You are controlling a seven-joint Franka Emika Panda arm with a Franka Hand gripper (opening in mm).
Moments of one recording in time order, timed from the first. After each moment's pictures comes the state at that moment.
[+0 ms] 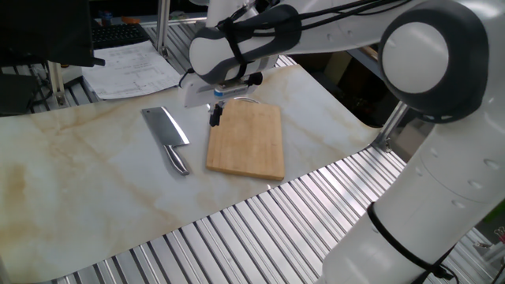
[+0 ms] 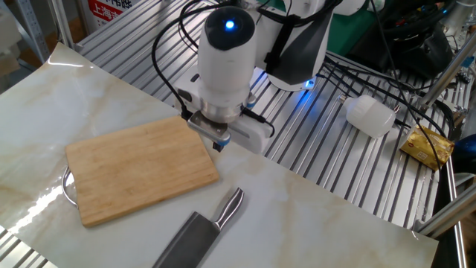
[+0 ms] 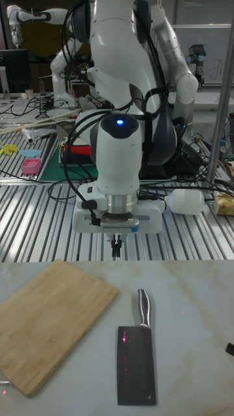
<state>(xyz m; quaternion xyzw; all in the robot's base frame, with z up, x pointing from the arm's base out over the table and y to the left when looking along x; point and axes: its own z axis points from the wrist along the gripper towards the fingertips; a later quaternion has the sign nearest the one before) 0.505 0.014 0.218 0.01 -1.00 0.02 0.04</state>
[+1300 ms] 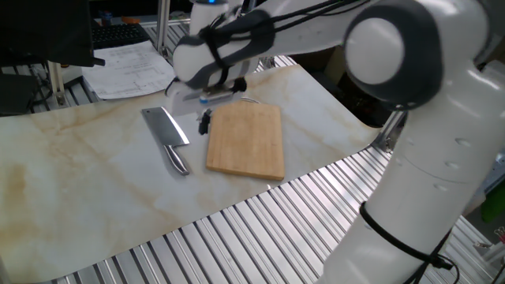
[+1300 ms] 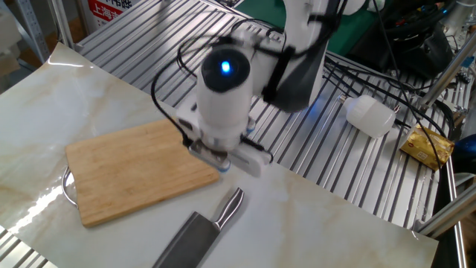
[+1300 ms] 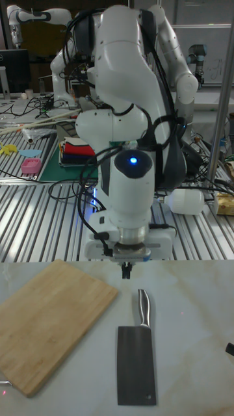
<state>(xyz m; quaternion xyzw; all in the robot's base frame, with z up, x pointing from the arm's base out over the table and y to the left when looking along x) 0.526 0.037 0.169 0.01 -1.00 0.01 0.06</state>
